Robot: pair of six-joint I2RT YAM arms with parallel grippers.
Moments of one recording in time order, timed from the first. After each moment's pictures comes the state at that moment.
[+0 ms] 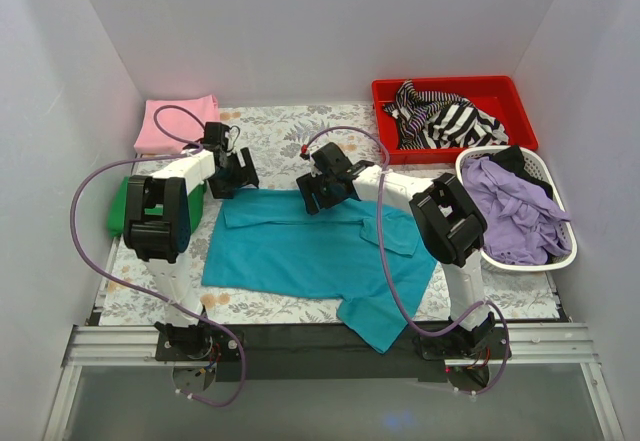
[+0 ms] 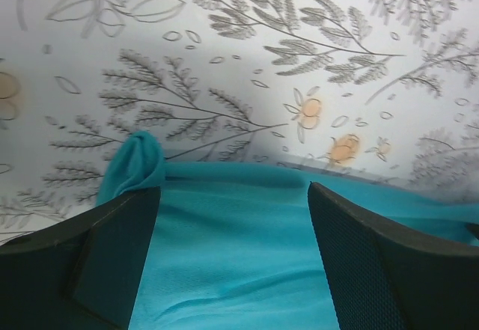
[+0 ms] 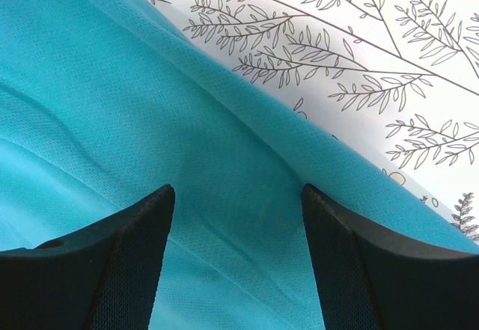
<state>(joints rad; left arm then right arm) -0.09 1.93 1.32 -0.50 0.10 -0.42 0.74 2.07 1.46 -0.34 -0.08 0.20</state>
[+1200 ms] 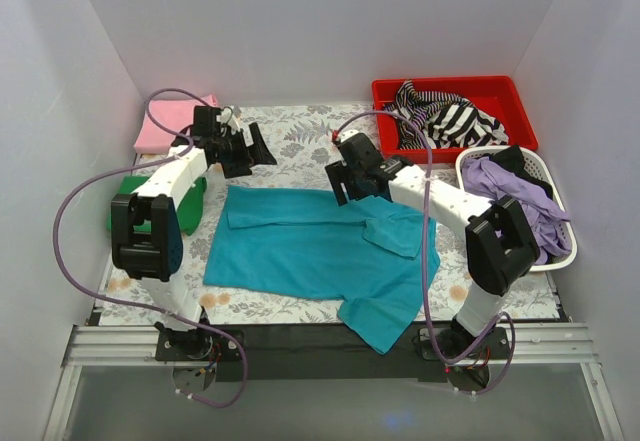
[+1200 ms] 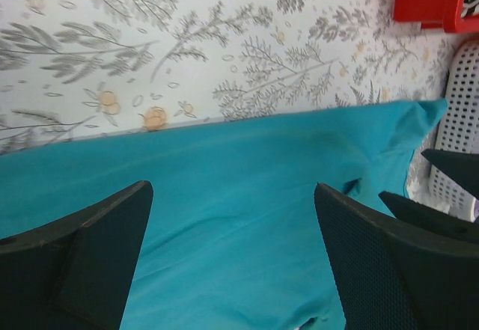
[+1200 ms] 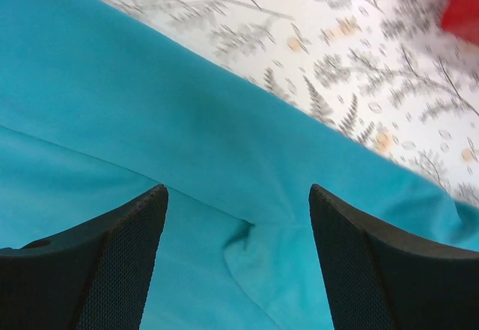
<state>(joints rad) -0.10 1.75 1.35 -0.45 0.45 -0.40 0.71 1.74 1.34 -0.50 0.18 0.18</state>
